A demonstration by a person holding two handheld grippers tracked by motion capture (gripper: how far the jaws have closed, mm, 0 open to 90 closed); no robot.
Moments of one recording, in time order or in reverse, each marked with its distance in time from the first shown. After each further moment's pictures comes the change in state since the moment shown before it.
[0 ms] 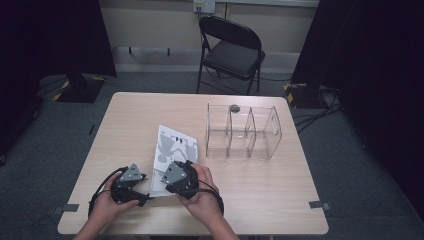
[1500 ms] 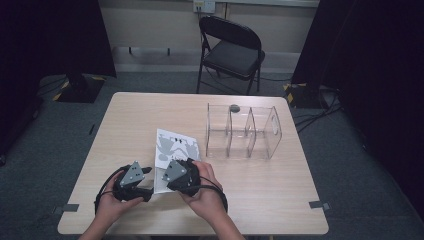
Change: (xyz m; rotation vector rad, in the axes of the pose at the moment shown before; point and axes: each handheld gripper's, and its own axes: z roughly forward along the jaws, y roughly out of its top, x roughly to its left) left arm -0.017 0.019 -0.009 -0.153 0.079 0.104; right arm -0.010 0.007 -0.011 0.039 0.019 -0.044
